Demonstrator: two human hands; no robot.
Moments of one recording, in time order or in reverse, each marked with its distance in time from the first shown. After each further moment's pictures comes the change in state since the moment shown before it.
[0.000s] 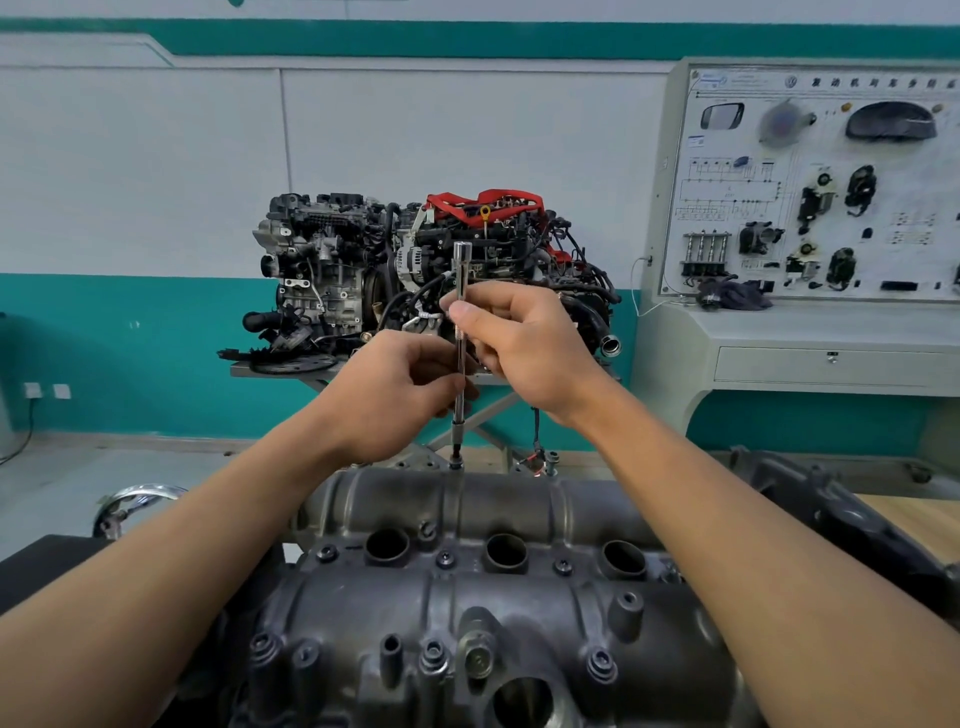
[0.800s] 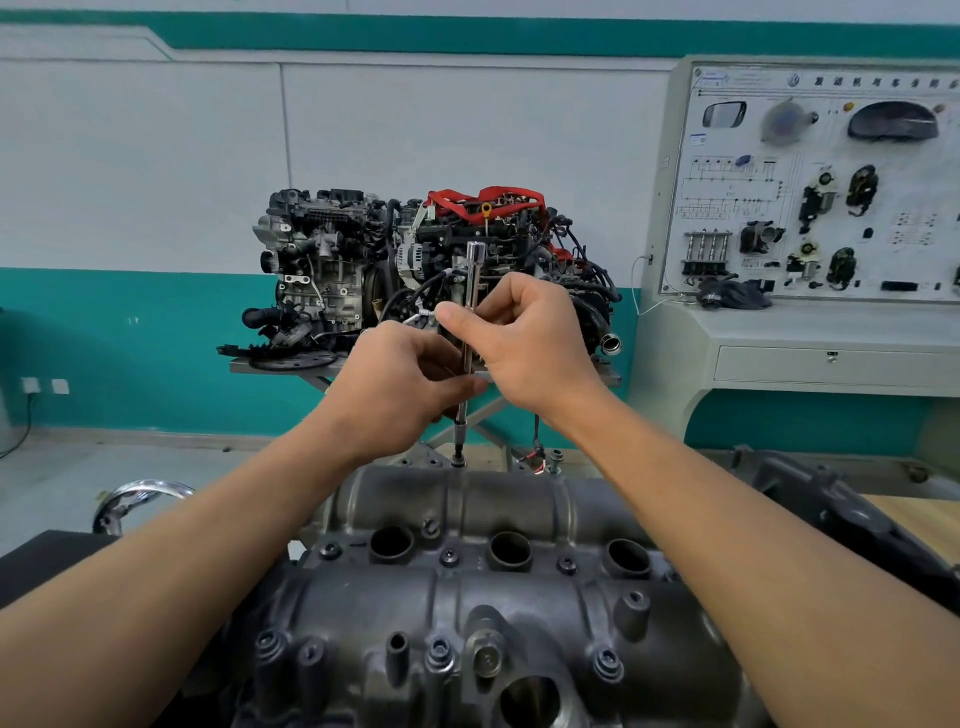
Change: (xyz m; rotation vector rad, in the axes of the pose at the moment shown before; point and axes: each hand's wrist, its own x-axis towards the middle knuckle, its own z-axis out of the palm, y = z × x) left_hand 0.004 0.000 0.004 0.066 0.108 -0.007; right_hand 0.001 0.002 0.014 -0.218 0.282 -0.004
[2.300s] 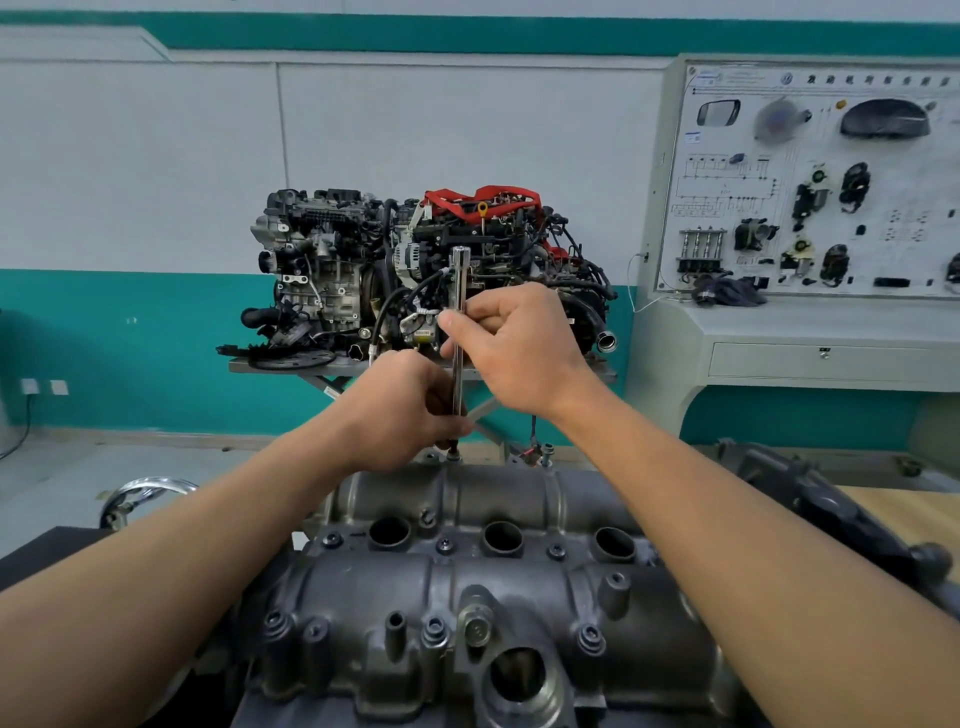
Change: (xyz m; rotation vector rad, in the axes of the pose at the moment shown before) left_hand 0.000 -0.014 0.001 0.277 -0.208 0.035; right_hand -0.004 -0.007 -0.011 -0.110 -0.186 -0.097
